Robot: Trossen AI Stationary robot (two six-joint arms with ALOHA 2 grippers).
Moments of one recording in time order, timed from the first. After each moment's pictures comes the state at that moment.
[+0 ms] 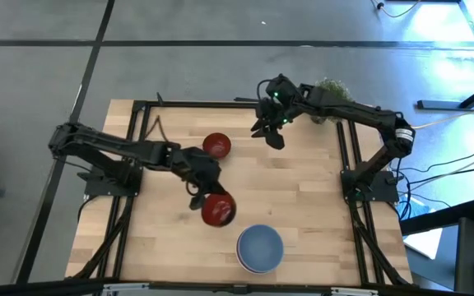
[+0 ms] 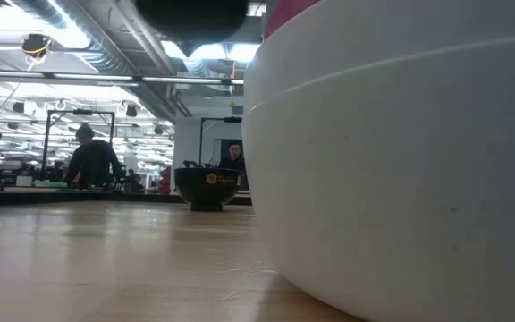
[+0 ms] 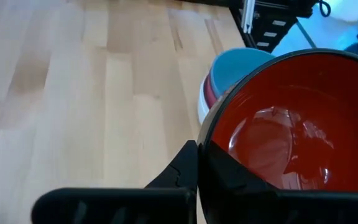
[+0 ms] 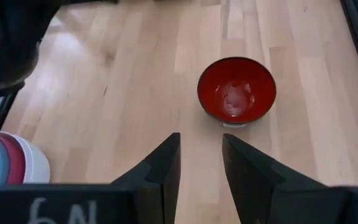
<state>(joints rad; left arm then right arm) -0.12 1.32 1.02 -0.33 0.17 -0.16 -0.43 1.62 1.50 -0.72 -0.47 -0.27</state>
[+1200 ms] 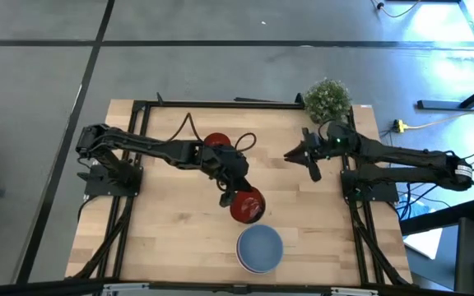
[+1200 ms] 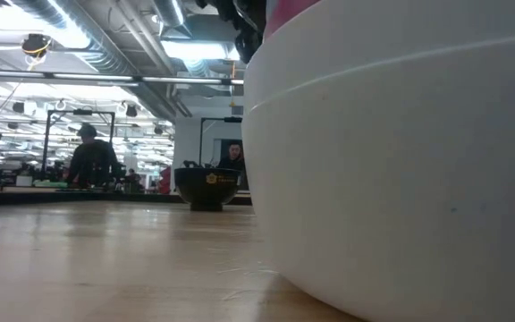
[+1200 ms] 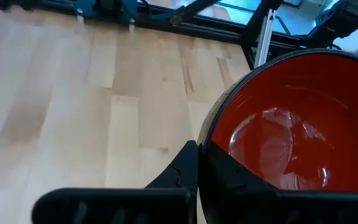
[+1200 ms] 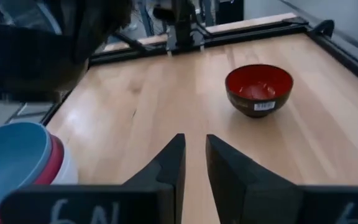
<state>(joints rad) -0.06 1.62 1.28 -0.24 0.21 -0.20 -0.37 0.83 0.43 0.06 -0.45 0.05</state>
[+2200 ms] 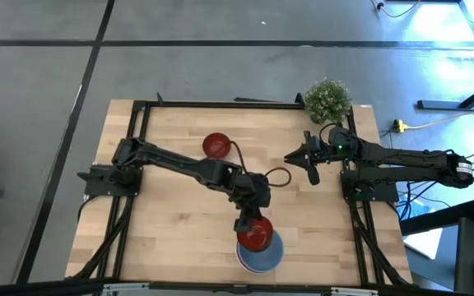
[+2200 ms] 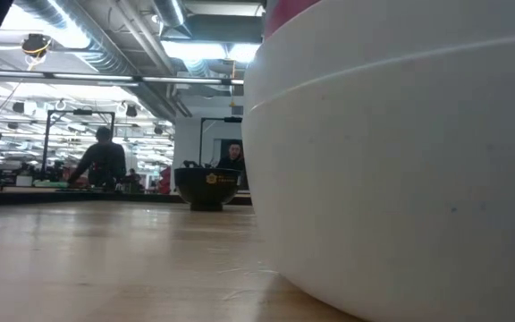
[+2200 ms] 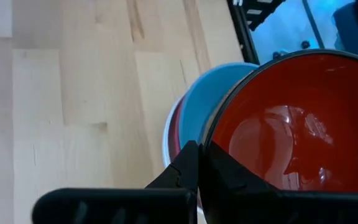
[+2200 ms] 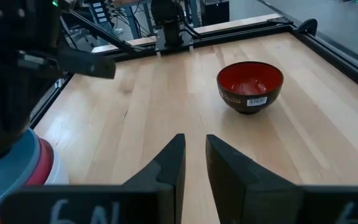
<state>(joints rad) -0.19 1.99 1.73 -0.60 0.27 -0.20 -0.28 0.78 0.39 0.09 -0.30 0.09</state>
